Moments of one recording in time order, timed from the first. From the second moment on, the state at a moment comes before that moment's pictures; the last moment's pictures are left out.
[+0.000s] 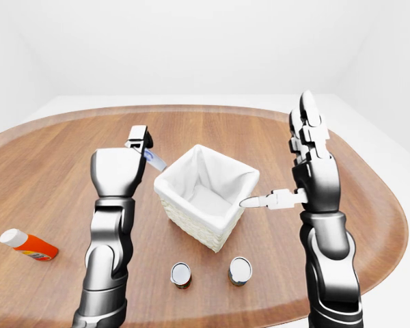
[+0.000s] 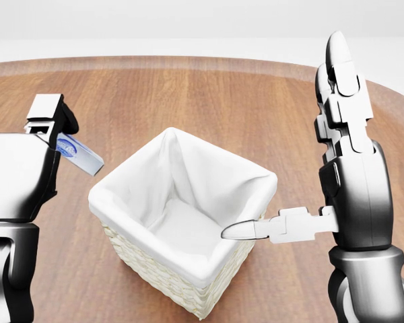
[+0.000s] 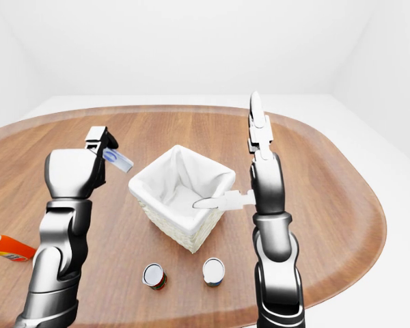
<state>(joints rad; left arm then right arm) -0.25 0.19 0.08 -0.26 1.37 0.02 0.04 -0.11 -0.03 0.00 -0.60 -0.22 0.09 0.08</state>
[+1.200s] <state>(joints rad) -0.34 -0.03 -0.17 -0.03 1.57 0.09 0.15 -0.10 -0.03 -0.01 -0.61 -0.20 0.09 0.08</state>
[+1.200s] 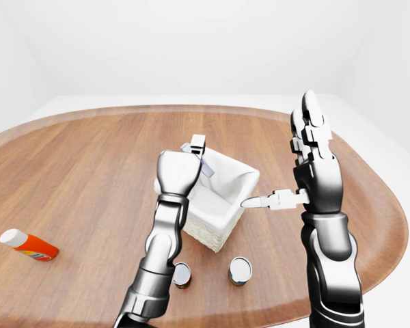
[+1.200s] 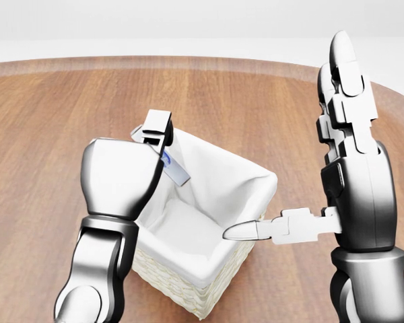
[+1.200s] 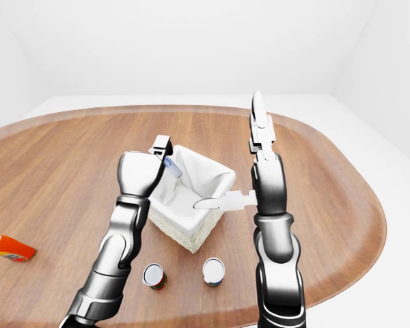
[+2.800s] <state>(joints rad) -0.97 -0.06 -0.17 1.23 1.34 0.09 0.48 -0.10 -0.03 -0.01 -0.61 -0.18 0.09 0.08</state>
